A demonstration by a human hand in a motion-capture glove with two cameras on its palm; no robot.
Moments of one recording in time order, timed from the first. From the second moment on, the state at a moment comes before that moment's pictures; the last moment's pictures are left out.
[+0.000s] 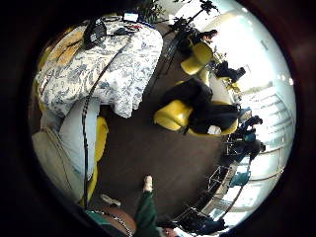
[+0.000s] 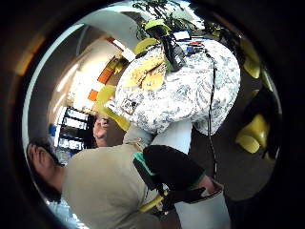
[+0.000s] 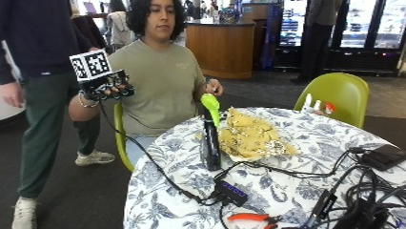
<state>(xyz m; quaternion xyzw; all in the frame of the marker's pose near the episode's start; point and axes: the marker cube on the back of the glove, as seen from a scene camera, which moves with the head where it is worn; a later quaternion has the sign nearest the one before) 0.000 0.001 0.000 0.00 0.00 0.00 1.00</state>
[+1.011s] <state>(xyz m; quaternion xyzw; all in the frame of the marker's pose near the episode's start) -0.062 -0.160 0.094 0.05 -0.31 0.06 0.95</state>
